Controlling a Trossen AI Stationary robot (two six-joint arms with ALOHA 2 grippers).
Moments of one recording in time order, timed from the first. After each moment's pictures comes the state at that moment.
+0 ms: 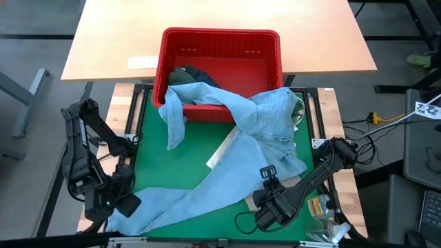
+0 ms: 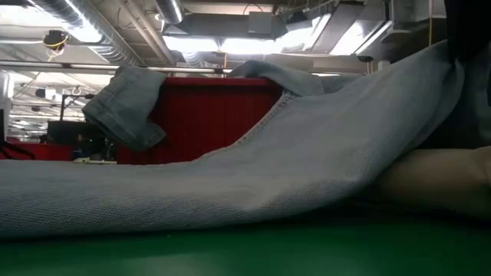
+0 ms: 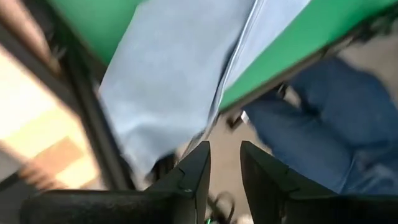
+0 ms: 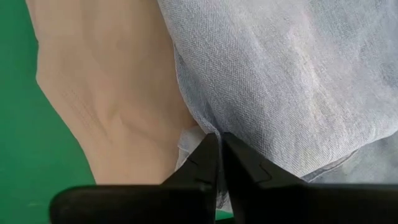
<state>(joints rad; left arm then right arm) -1.09 1.34 1.45 -1.35 -0.07 -2.19 0.71 1.96 1.73 -1.56 0.35 0.38</state>
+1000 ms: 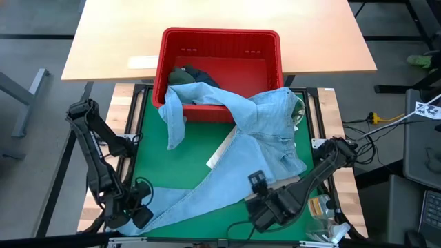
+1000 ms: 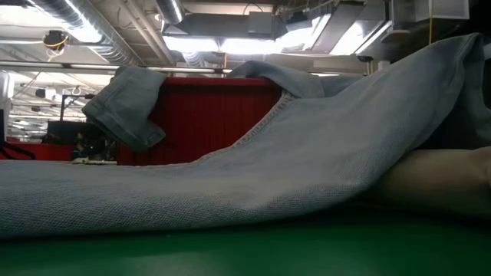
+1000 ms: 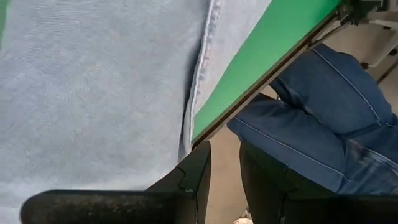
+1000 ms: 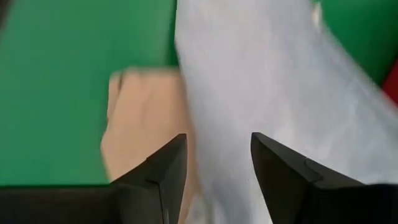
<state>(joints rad) -1.09 1.34 1.01 -0.76 -0.16 -2.03 0.68 1.97 1.90 -1.39 0.31 0.14</state>
